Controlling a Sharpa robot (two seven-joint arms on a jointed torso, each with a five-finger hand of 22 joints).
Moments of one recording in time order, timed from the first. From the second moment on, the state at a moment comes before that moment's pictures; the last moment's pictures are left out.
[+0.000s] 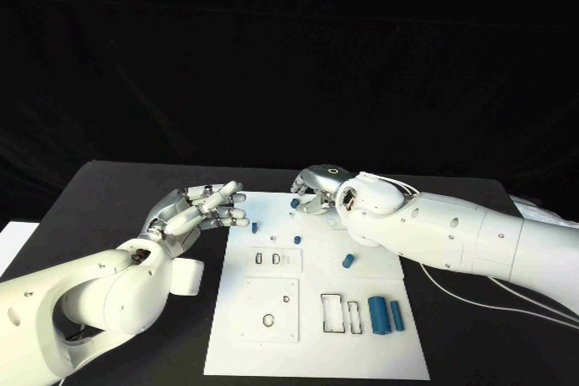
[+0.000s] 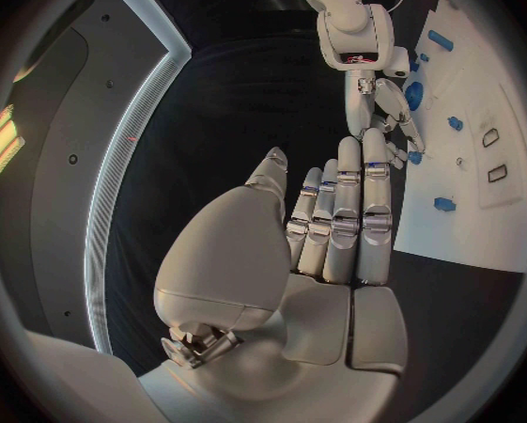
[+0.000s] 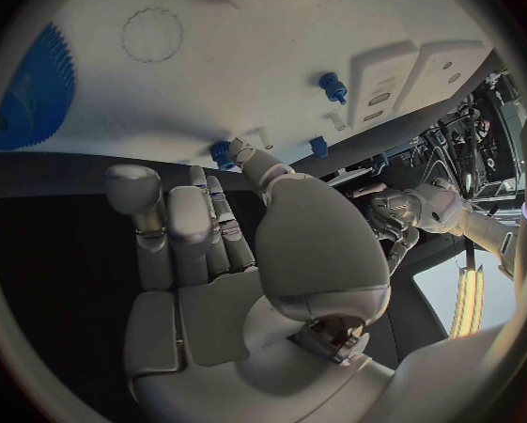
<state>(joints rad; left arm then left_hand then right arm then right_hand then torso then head) 1.18 -0.97 -0.01 1.82 0.05 -0.42 0.45 1.42 0.01 -0.01 0.17 0.13 1.00 0.21 0.09 0.07 1.11 0.14 0.07 0.07 1.24 0.08 0.21 0.29 0.16 1.17 0.17 0.34 0.15 1.27 -0.59 -0.03 1.26 -1.63 -0.29 -0.20 1.24 -0.10 0.38 -0.07 0.12 0.92 0.17 0.07 0.06 0.99 0.11 0.06 0.06 1.46 0.01 1.18 0.92 0.12 1.27 0.12 1.13 0.77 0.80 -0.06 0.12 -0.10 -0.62</state>
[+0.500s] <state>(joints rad) 1.18 -0.98 -0.01 1.81 0.05 -0.42 0.44 1.42 0.01 -0.02 0.17 0.13 1.00 0.21 0.09 0.07 1.11 0.14 0.07 0.07 1.24 0.08 0.21 0.30 0.16 1.17 0.17 0.34 0.15 1.27 -0.85 -0.01 1.49 -1.53 -0.33 -0.21 1.25 -0.10 0.34 -0.04 0.19 1.00 0.16 0.08 0.07 1.26 0.09 0.22 0.13 1.47 -0.02 1.32 1.13 0.12 1.37 0.09 1.27 0.99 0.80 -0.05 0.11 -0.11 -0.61</state>
